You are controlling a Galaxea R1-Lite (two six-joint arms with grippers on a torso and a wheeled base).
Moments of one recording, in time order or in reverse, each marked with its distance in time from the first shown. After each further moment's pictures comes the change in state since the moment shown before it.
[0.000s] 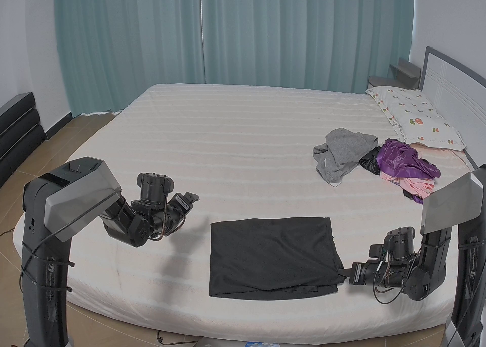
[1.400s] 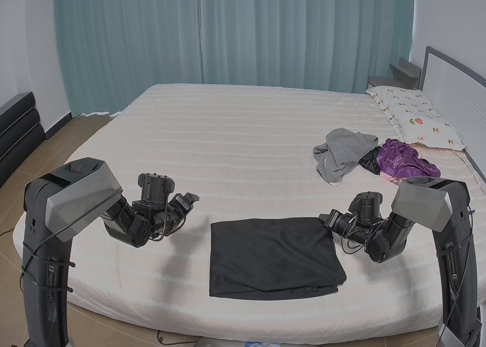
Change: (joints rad) left arm -0.003 0.004 -0.003 -0.001 0.010 0.000; right arm 0.004 0.216 -0.720 0.234 -0.185 0.242
